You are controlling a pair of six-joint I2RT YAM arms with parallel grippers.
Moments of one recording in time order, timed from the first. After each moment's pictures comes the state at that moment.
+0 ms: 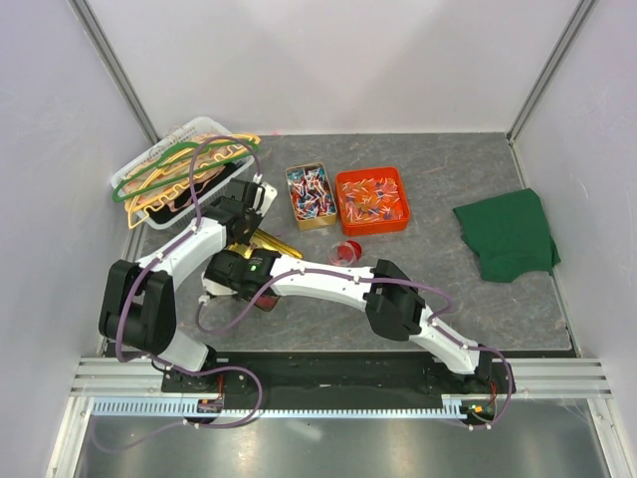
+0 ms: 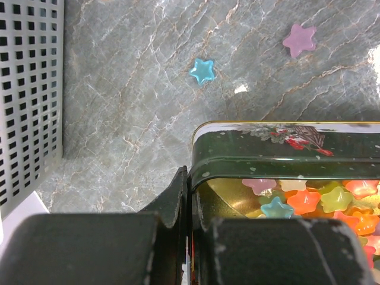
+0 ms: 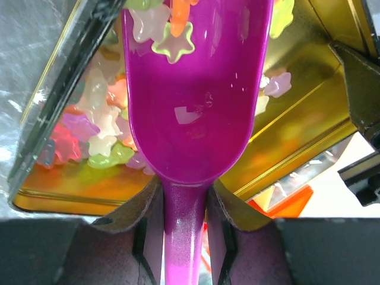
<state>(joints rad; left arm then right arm) -0.33 1.51 1.01 -0.46 -0.23 0.31 1.27 2.38 2.18 -0.96 0.43 -0.60</state>
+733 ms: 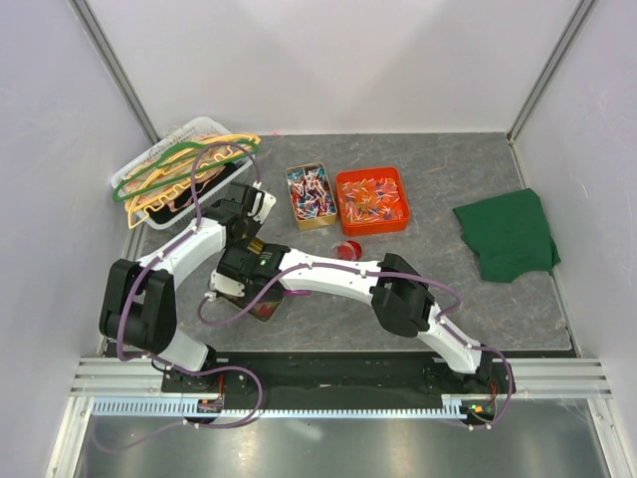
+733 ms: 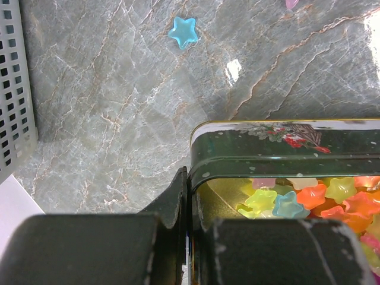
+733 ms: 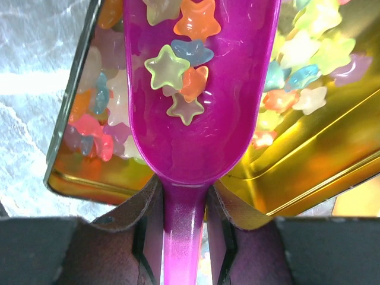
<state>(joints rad) -0.32 1.52 0.99 -0.54 -0.21 0.30 1.22 2.31 2.05 -0.94 0.14 -0.42</state>
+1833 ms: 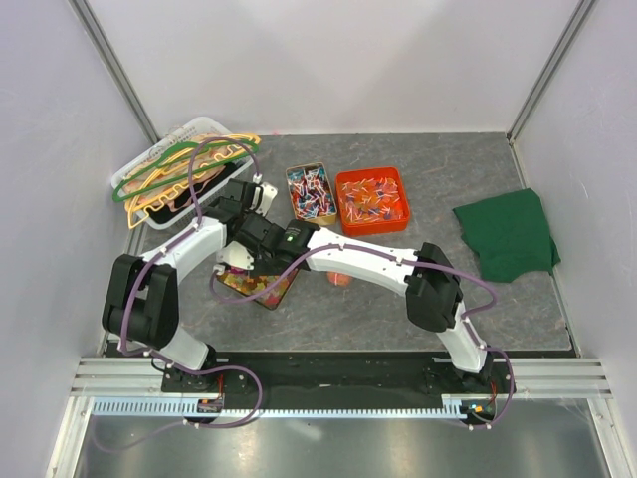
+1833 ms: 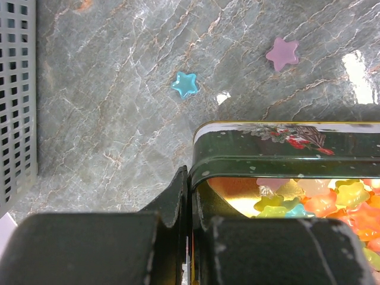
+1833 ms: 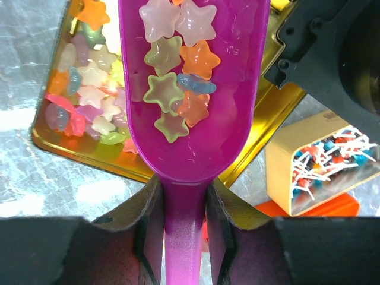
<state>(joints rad) -0.30 1.54 0.99 -0.40 -0.15 0.30 1.13 2.12 1.94 -0.83 0.15 -0.55</state>
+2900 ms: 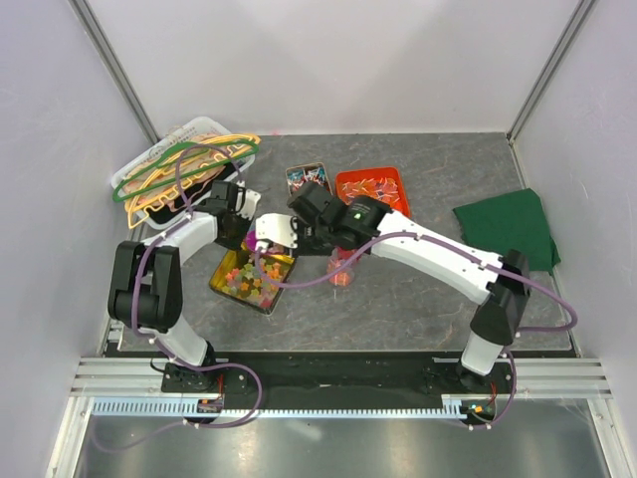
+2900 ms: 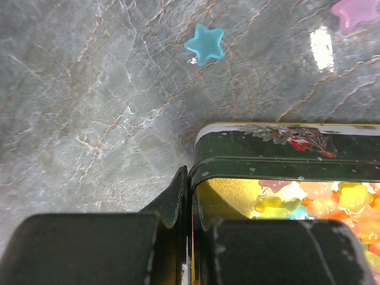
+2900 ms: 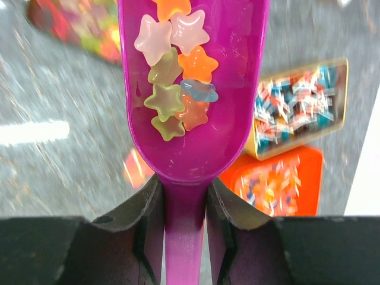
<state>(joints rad) -0.16 1.64 0.99 -0.45 -0.03 0.28 1.02 1.75 1.73 -0.87 0.00 -0.66</state>
